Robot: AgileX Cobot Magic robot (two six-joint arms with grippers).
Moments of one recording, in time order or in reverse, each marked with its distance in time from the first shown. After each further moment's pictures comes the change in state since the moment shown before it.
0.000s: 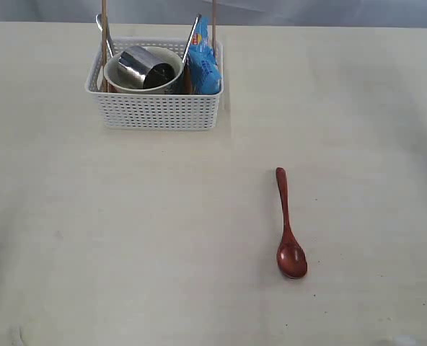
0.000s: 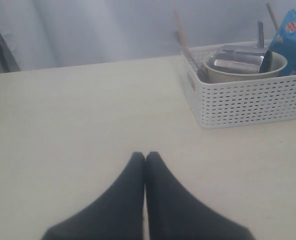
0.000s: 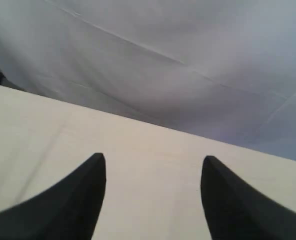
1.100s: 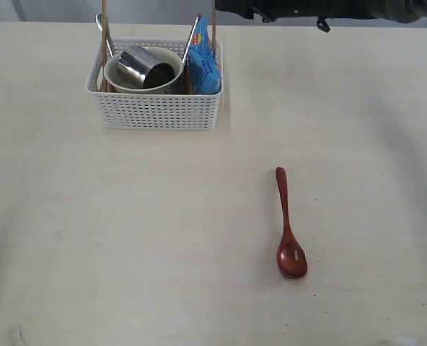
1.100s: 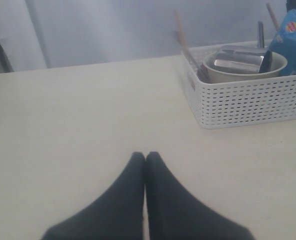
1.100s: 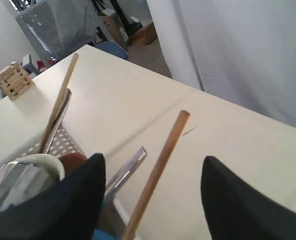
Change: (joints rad) left arm 0.000 0.000 0.000 0.000 0.000 0.000; right arm -0.006 0.339 -0.164 1.367 0.498 -1.220
